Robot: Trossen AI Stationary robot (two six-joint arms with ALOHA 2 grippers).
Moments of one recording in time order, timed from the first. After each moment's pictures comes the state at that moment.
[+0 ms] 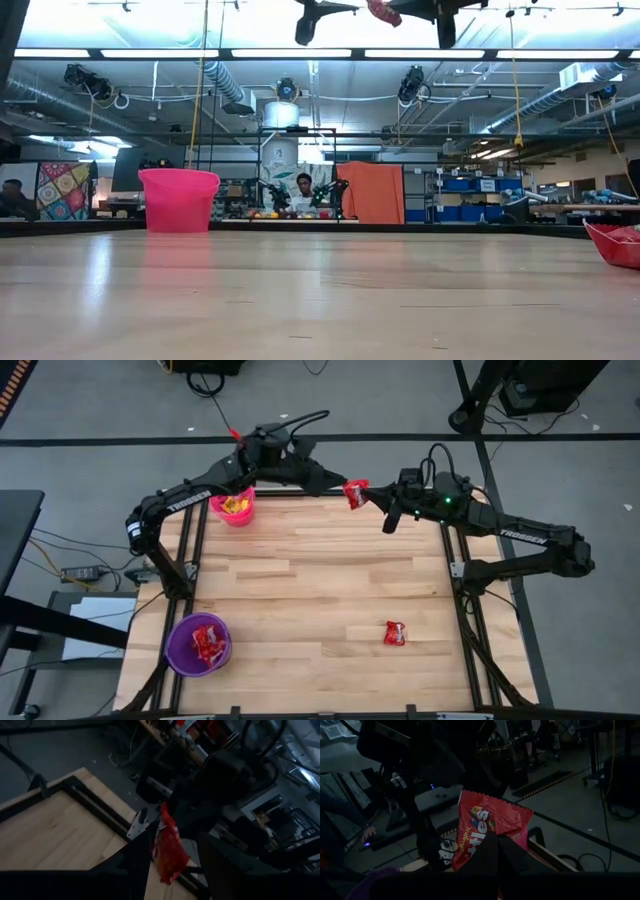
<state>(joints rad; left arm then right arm) 0.43 1.66 1.78 -0.32 0.39 -0.66 -0.35 1.05 0.97 0.04 0.00 0.33</state>
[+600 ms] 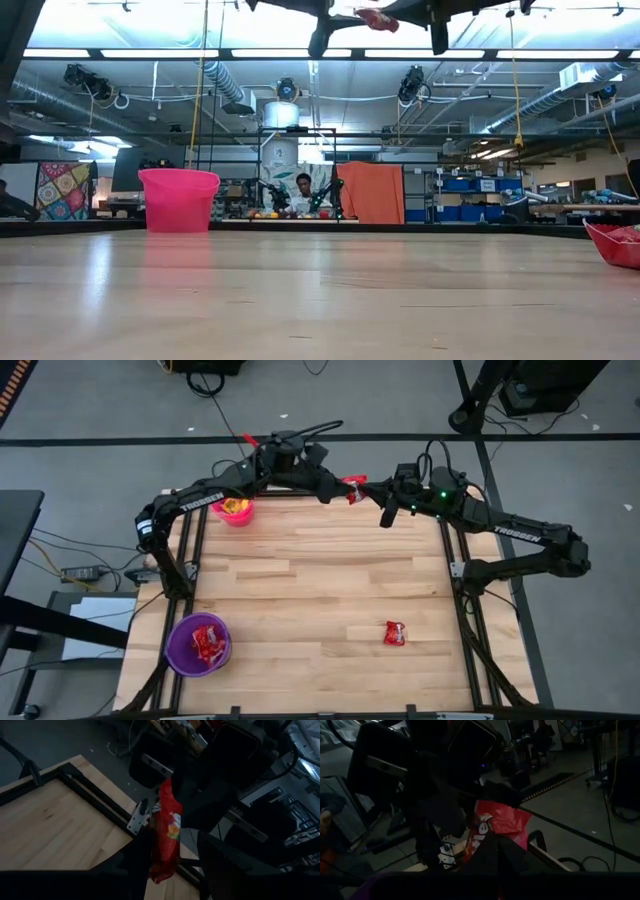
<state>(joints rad) 0.41 1.73 1.78 -0.28 0.41 -0.66 -0.40 1.09 0.97 0.10 -0.08 0.34</state>
